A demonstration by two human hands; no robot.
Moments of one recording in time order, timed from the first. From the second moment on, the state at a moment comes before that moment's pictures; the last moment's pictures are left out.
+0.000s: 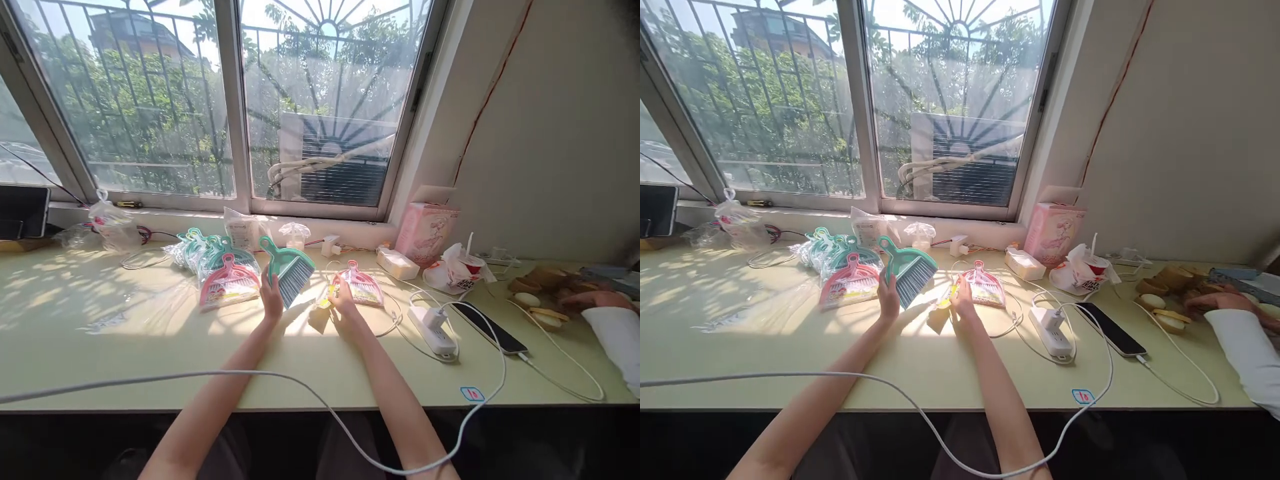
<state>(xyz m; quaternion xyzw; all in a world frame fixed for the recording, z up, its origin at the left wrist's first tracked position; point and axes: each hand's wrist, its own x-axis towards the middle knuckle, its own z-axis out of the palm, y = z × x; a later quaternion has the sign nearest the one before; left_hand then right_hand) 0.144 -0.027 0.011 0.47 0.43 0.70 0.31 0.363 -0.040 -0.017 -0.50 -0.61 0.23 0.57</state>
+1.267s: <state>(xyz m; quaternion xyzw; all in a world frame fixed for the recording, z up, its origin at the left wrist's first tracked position) 0.078 -0.011 0.019 0.76 0.54 0.35 0.13 0.374 -0.063 0.028 -0.77 -0.58 -0.11 0.24</state>
